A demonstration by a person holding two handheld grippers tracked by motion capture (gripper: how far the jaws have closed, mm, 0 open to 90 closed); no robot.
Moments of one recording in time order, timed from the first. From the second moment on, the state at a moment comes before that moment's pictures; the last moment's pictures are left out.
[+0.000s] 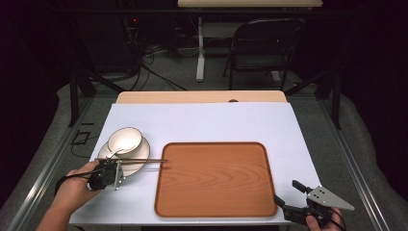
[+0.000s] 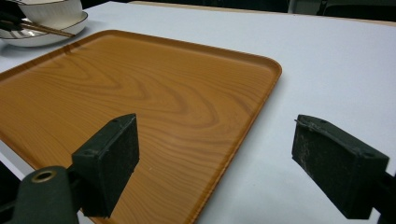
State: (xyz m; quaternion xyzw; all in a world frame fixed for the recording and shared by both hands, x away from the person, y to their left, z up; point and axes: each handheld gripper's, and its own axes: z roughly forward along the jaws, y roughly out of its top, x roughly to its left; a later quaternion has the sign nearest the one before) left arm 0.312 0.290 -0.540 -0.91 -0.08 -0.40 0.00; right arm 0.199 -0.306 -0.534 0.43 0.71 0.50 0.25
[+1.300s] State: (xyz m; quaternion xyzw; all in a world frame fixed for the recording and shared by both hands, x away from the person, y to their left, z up) left arm 0.273 0.282 -0.508 -0.90 -0.13 -0.43 -0.01; right arm 0.199 -0.307 -0.534 0.43 0.71 0.50 0.25
